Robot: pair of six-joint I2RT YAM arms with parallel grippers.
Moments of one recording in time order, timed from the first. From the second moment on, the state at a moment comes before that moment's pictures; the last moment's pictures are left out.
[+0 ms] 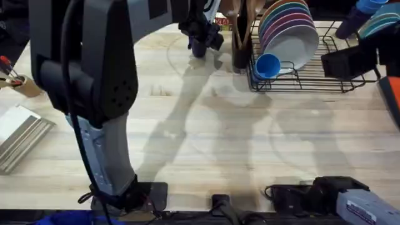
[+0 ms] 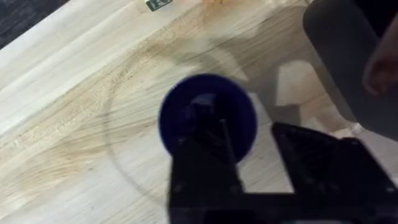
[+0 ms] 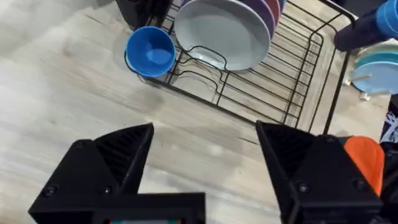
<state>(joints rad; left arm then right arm) -0.37 2.08 1.69 -0.58 0.06 0.15 0.00 1.03 1.38 -1.16 -0.05 -0.42</state>
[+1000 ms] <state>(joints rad) -0.41 1.76 1.70 -0.85 0.04 0.14 0.00 1.03 1.38 -1.16 -0.05 -0.42</state>
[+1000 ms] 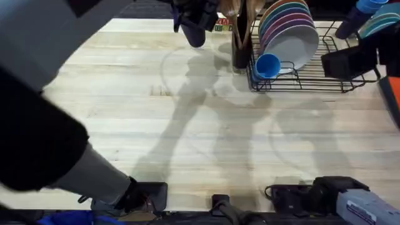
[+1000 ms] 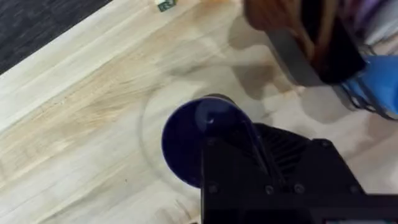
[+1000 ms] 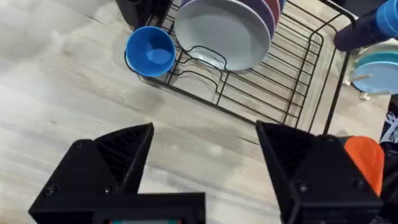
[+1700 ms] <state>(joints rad) -0.64 1.66 1.70 -0.96 -0.05 0.14 0.00 1.03 1.38 -1.16 -0.05 -0.42</state>
